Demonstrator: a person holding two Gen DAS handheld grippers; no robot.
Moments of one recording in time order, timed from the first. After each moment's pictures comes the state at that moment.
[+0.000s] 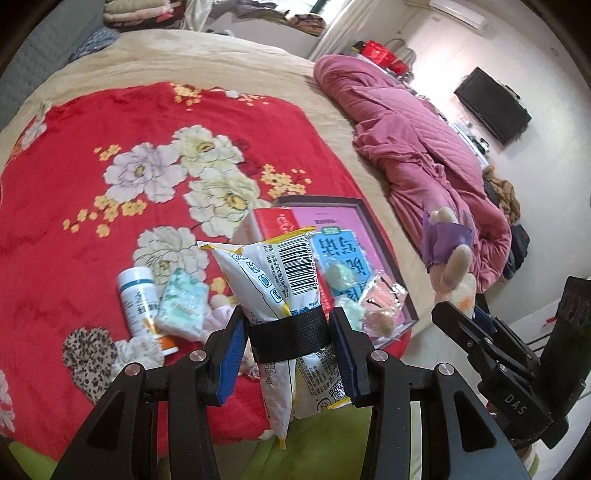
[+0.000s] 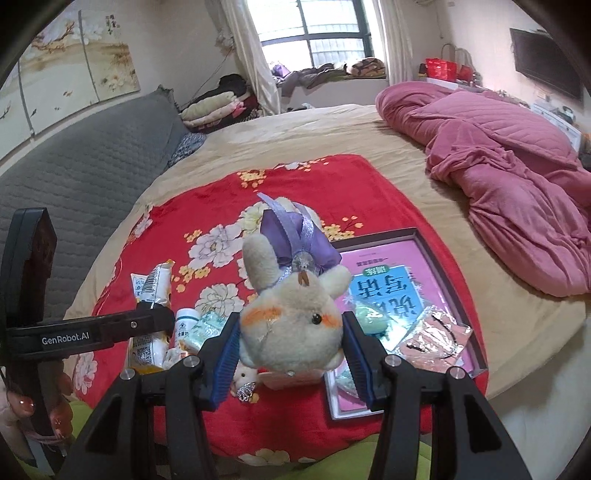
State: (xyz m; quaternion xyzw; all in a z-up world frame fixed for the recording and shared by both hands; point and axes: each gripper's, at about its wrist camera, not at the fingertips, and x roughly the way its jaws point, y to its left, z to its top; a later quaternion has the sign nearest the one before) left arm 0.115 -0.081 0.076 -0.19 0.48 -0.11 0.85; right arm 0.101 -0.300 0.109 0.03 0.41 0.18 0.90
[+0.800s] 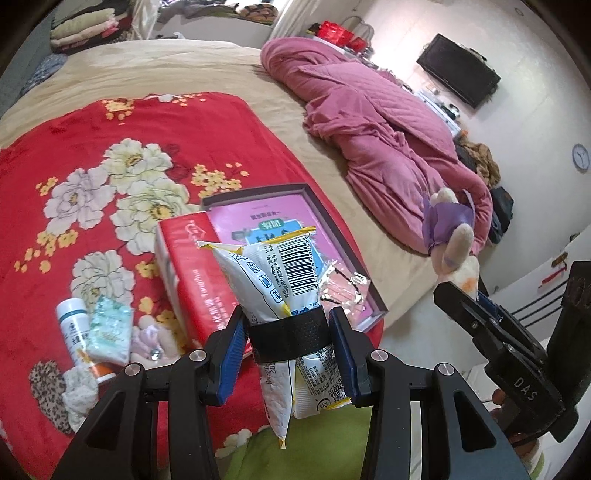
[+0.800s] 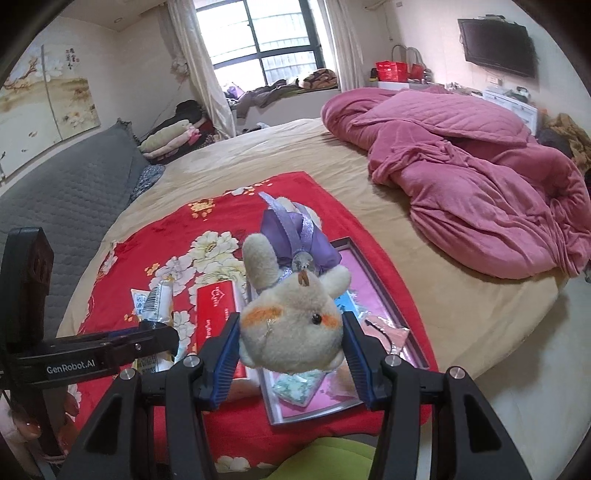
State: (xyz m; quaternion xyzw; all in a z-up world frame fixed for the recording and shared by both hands) left arm 0.146 -0.173 0.082 -0.14 0.49 -0.17 0.84; right arm 0.103 -0.380 0.119 0.08 0.39 0.10 0.91
